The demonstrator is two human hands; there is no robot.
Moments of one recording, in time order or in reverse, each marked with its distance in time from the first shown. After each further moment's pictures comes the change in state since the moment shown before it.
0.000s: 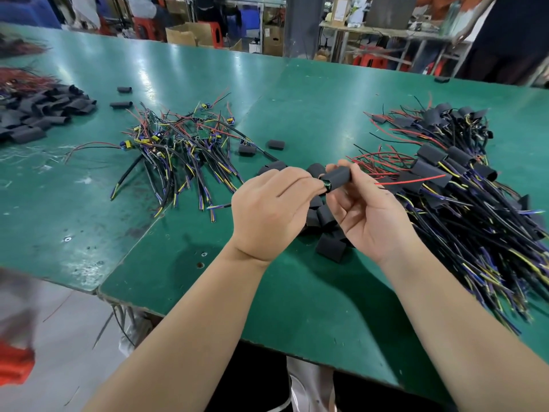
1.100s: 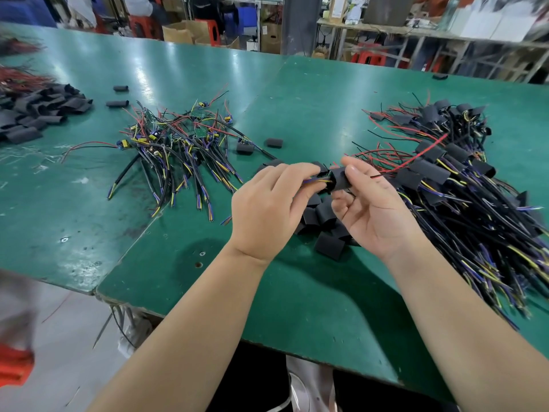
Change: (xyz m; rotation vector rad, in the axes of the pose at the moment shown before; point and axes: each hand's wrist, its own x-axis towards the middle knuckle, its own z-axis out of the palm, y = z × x) left_hand -0.003 0.004 0.003 0.008 -0.003 -0.144; right_hand -0.004 -0.007 -0.002 -0.083 -0.052 -0.033
